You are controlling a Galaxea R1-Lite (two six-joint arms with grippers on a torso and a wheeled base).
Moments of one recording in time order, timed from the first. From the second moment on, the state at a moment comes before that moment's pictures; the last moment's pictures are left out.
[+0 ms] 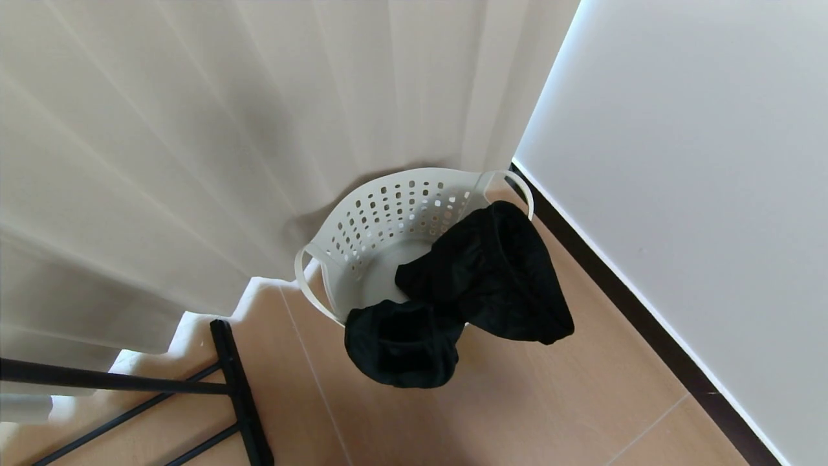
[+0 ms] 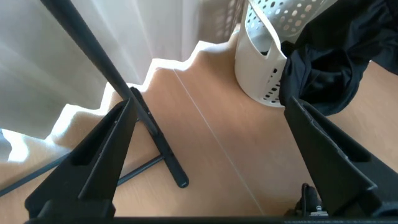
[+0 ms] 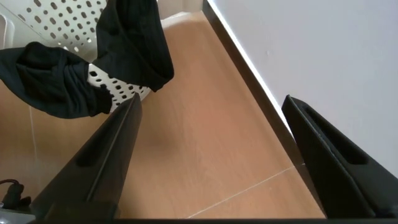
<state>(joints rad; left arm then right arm) 0.00 0.00 0.00 0.00 -0.01 0.00 0.00 0.00 0.00 -0.05 0.06 -0.02</state>
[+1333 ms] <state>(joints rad) 0.00 0.00 0.00 0.00 -0.01 0.00 0.13 0.25 -0.16 -0.05 0.09 -0.17</state>
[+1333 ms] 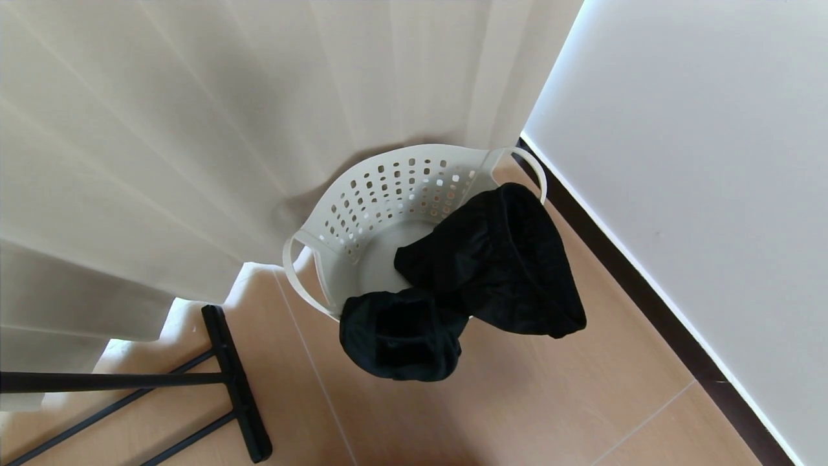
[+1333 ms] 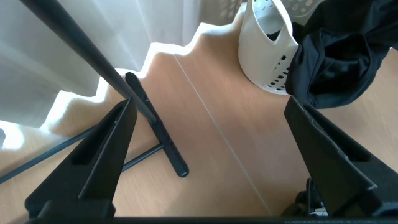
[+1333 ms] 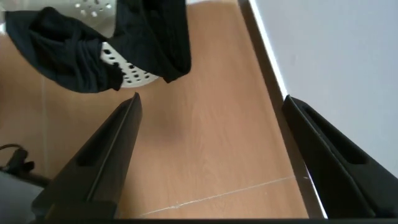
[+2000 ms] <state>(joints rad) 0.00 0.00 0.00 0.00 -0.01 0.00 0.26 1.00 -0.37 -0.40 0.10 -0.41</state>
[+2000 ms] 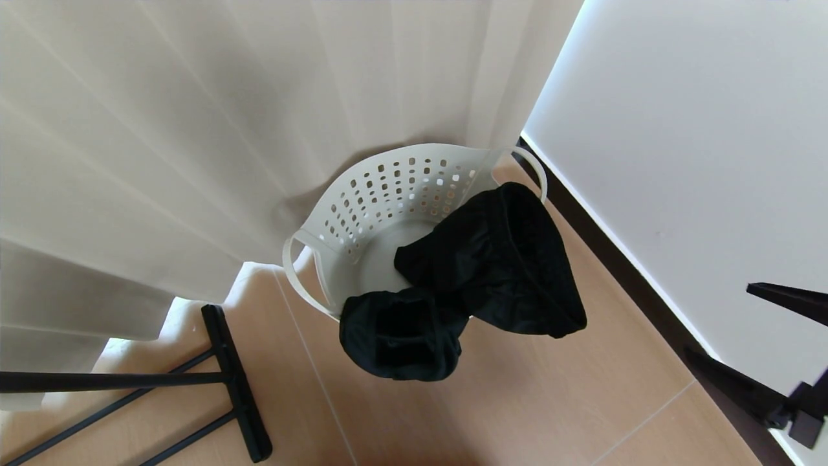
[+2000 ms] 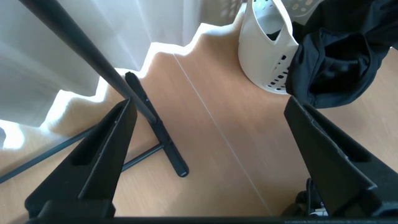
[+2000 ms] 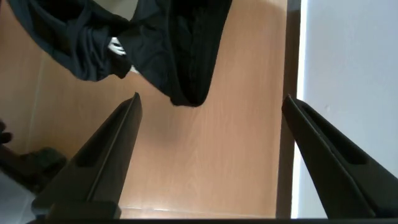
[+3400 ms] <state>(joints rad) 0.00 0.00 0.00 0.00 -0.01 0.00 0.28 1.90 -1.24 -0.46 0.23 -1.06</state>
